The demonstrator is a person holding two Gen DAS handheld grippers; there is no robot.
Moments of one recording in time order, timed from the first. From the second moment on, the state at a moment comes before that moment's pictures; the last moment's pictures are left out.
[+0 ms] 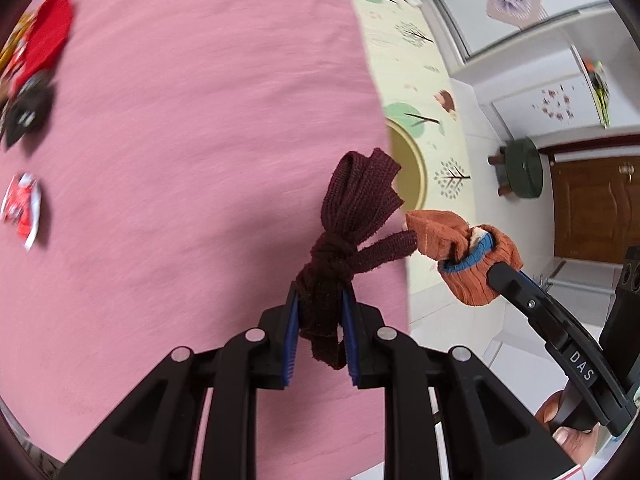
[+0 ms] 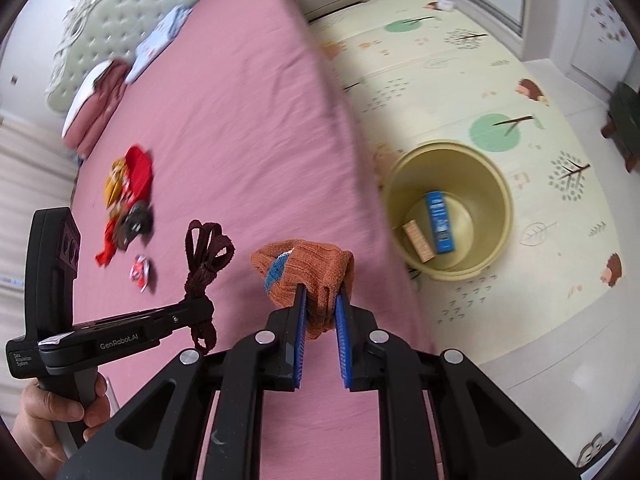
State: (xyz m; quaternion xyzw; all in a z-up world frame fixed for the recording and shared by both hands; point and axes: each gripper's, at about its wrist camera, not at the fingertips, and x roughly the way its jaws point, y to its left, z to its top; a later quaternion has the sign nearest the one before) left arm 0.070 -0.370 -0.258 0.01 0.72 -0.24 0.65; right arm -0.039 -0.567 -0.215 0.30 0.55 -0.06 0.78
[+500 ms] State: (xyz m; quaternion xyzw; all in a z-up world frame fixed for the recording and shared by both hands) left arm 0.092 -0.504 -0.260 0.03 0.70 -0.31 0.64; right arm -0.041 -0.669 -0.216 0.30 0.53 -0.13 0.78
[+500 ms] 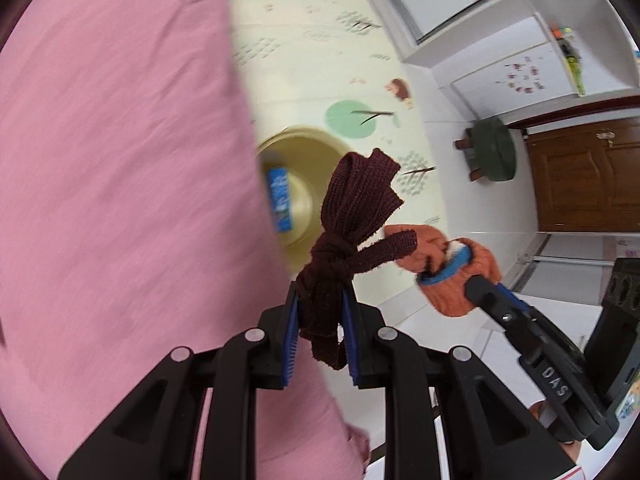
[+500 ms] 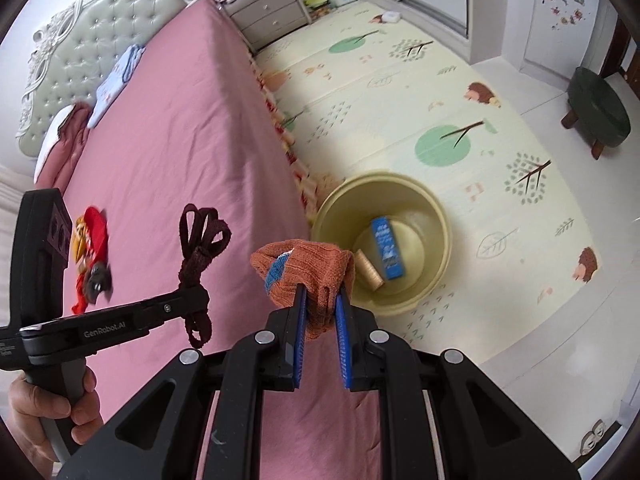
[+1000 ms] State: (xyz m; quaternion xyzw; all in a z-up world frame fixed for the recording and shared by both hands) left arm 0.107 -0.511 -0.229 0.05 0.66 -0.32 0.67; right arm -0.026 -0.686 -0.196 0.29 0.51 -0.16 0.79
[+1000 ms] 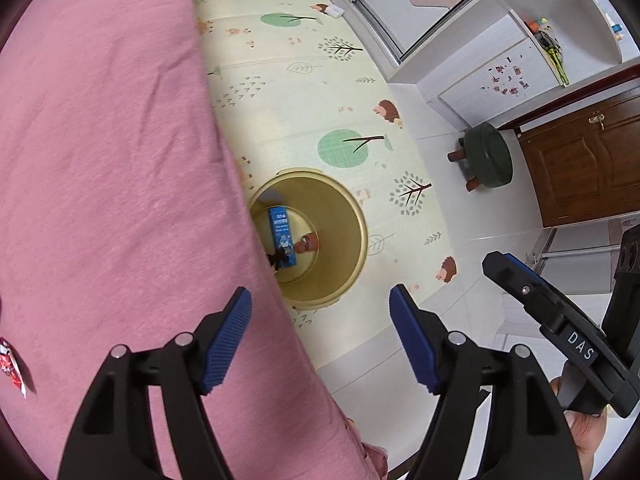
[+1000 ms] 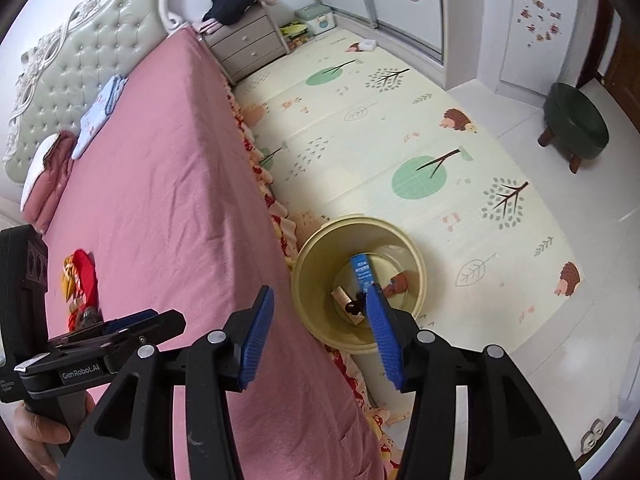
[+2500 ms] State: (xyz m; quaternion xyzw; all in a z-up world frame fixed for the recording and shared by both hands) left arm 0.152 -0.095 -0.279 -0.17 0.69 -0.02 0.71; right arm 0.113 -0.354 -0.233 0.18 0.61 0.10 0.76
